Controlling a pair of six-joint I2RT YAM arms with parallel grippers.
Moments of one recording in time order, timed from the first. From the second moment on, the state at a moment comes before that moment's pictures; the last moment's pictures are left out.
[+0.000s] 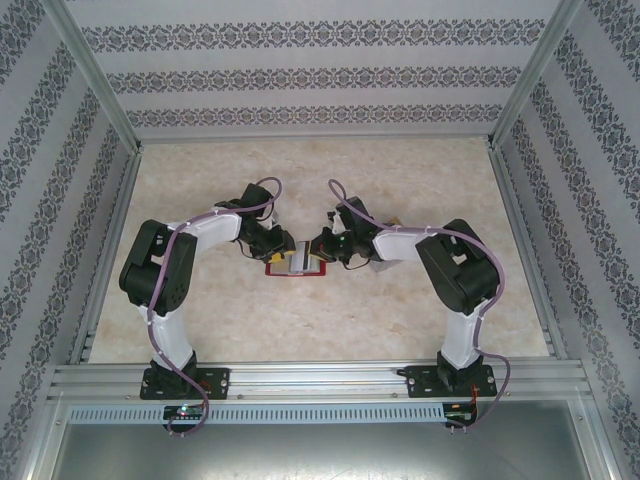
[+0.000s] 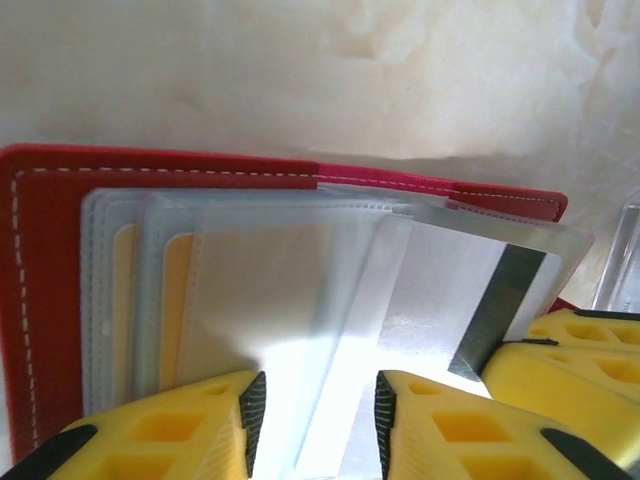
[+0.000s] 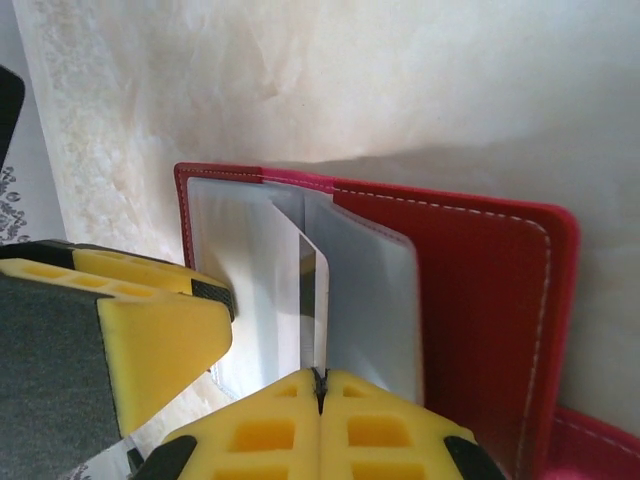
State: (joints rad) left arm -0.34 1.87 1.16 -0.54 0.48 -0.69; right arm 0.55 1.89 1.00 0.03 -0.56 0.90
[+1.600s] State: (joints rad) left arm -0.33 1.64 1.13 -0.29 0.58 -0.83; right arm 0.37 1.62 0.89 0.17 -0.80 0.94
